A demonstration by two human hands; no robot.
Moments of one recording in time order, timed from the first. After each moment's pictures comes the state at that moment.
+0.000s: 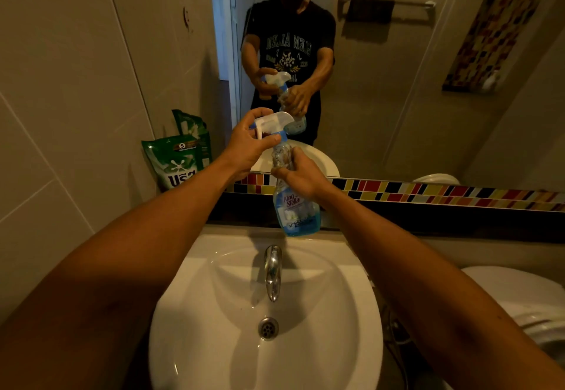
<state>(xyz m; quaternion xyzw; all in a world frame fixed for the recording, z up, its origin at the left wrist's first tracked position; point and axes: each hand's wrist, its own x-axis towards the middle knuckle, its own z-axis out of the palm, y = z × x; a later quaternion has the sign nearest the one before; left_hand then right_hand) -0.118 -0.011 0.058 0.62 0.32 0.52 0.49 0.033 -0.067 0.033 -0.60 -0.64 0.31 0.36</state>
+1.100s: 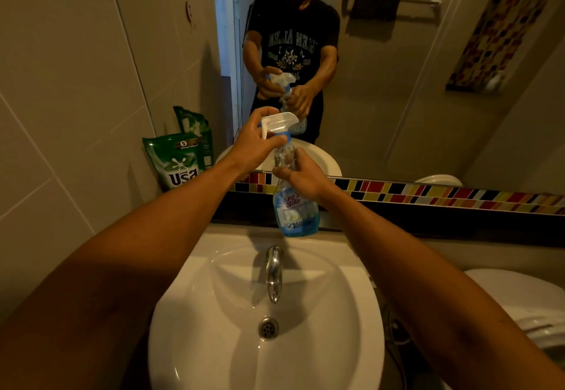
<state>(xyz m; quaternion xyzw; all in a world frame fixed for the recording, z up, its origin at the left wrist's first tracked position) -0.116 -0.001 0.055 0.66 0.34 0.50 0.44 0.032 -0.061 0.030 -0.58 -0.63 0.35 0.38</state>
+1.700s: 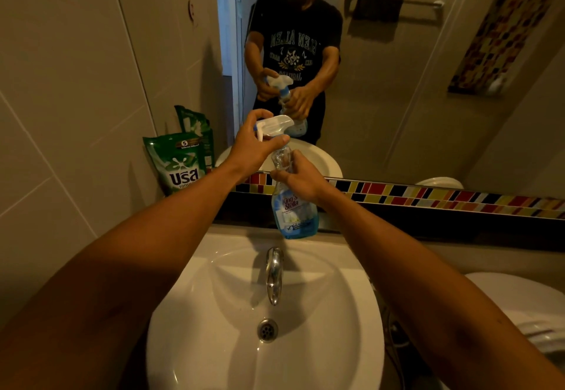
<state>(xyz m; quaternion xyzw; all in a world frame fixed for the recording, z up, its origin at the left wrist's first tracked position) -0.120 0.003 0.045 0.64 0.35 0.54 0.42 0.027 -0.056 0.030 -0.58 -0.64 0.35 0.35</state>
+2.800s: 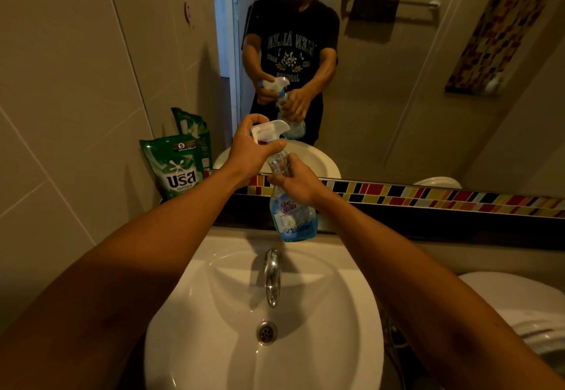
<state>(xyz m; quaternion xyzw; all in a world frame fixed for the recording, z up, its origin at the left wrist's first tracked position) -0.114 0.008 0.037 0.62 0.36 0.57 0.41 0.028 -0.057 0.028 -0.58 -0.65 0.34 0.34</state>
